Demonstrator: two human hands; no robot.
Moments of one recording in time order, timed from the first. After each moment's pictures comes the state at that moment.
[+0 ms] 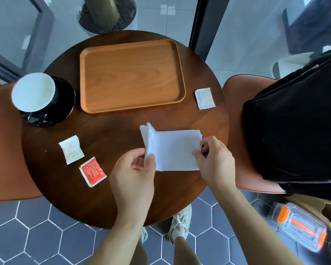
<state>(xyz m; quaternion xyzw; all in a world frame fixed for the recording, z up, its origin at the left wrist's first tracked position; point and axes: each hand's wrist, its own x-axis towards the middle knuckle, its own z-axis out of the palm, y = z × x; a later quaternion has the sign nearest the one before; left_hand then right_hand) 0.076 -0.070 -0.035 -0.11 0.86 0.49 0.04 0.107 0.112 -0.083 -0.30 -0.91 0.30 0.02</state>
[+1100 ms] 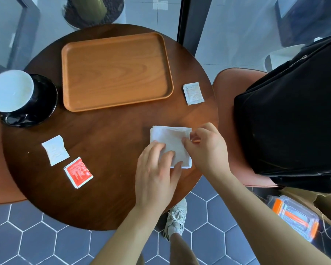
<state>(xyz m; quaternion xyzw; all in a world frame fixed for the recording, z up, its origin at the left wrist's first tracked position) 0.095 -0.029 -0.090 0.26 0.93 0.26 -0.02 0.089 0.128 -0.074 -0.28 -0.90 0.34 0.03</state>
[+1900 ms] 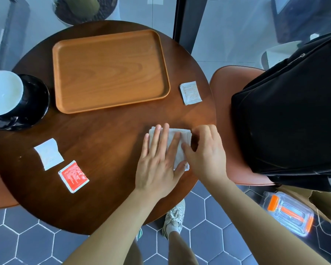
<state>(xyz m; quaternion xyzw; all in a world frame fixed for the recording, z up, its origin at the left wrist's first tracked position) 0.064 -0.018 -0.123 0.36 0.93 0.07 0.07 0.099 0.128 -0.087 -0.27 -0.91 0.29 0.07</state>
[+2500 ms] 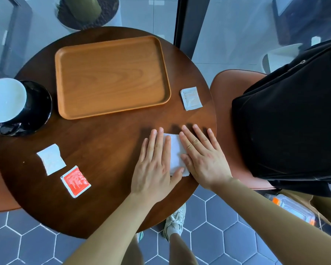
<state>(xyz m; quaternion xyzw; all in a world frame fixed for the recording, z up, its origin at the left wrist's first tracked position) 0.057 -0.026 -0.129 0.36 0.93 0.05 0.07 0.114 0.165 -0.132 0.03 -1.00 0.09 0.00</state>
